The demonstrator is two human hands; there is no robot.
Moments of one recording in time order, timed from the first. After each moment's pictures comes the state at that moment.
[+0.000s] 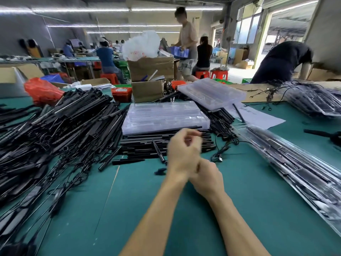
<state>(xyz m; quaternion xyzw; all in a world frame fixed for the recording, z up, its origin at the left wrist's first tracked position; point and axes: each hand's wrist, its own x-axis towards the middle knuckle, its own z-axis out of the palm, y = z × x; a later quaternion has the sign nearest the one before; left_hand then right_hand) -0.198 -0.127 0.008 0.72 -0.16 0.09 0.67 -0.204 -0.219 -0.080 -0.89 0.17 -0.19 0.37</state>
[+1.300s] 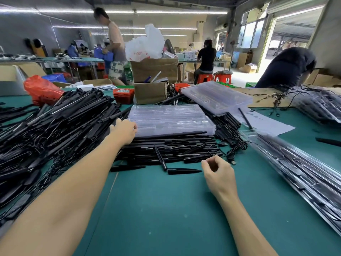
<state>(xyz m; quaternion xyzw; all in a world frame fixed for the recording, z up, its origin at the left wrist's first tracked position) 0.023 0.005 -0.001 0.99 -0.09 0.03 0.05 -0.182 -0.245 -0.083 -0.83 0.19 -0.27 0.46</state>
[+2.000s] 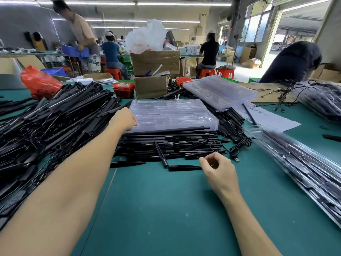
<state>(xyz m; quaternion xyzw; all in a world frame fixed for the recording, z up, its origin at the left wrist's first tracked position) 0.045 0.003 0.008 0.98 -0.05 0.04 0.21 -0.177 -0.247 -0.086 -0.84 0.17 -0.25 0.45</state>
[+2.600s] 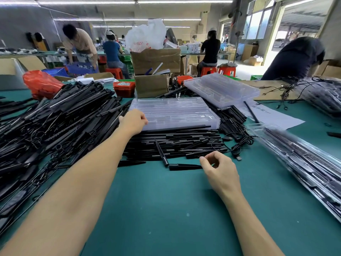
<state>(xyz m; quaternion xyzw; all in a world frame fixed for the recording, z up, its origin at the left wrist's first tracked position) 0.044 -0.022 -0.009 0.97 -0.09 0.09 0.23 -0.180 -0.245 -0.082 -0.86 0.17 -0.23 0.43</state>
